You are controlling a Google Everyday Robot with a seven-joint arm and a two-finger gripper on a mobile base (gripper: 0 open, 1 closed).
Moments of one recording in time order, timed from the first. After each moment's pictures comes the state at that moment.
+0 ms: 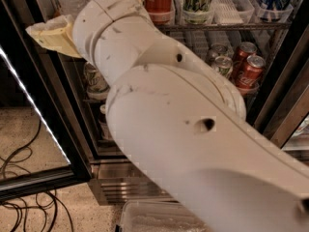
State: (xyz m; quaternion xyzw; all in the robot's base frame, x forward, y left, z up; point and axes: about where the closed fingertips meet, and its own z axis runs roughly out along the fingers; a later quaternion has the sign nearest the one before) arm 0.490 0.102 1.116 -0.29 0.59 0.05 0.75
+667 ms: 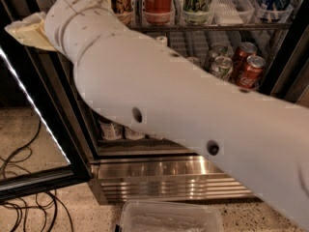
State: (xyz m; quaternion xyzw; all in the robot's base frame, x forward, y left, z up) arm 0.523 0.153 1.108 -0.32 0.59 0.06 0.74
